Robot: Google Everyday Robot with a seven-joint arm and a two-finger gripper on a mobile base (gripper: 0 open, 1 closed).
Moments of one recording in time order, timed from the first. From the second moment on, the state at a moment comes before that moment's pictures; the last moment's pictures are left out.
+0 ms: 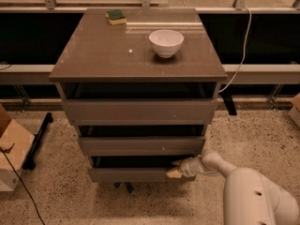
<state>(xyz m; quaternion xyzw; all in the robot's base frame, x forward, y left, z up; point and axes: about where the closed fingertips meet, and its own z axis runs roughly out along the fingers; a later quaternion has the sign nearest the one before) 0.651 -0.147 0.204 -0.40 0.83 0.27 0.27</state>
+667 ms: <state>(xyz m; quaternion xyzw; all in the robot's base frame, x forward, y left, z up) 0.643 -0.133 0.201 -0.45 0.83 0.22 0.25</state>
